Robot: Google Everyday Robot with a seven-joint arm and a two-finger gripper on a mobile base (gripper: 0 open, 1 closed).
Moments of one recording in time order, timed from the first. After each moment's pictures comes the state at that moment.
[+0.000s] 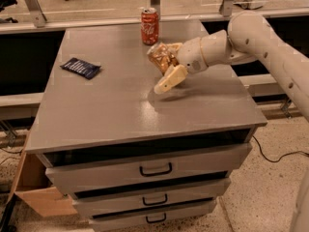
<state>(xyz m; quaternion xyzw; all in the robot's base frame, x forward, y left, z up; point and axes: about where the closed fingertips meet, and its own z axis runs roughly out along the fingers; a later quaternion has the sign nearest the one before) 0.674 -0.027 0.856 -0.58 0.63 0.27 0.43</state>
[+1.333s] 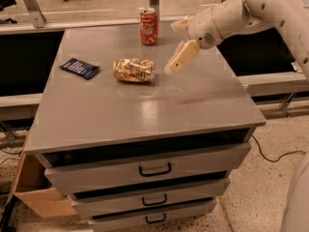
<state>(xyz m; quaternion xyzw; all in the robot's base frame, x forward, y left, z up) 0.675 -0.048 0.925 -0.61 0.64 0.23 0.41</state>
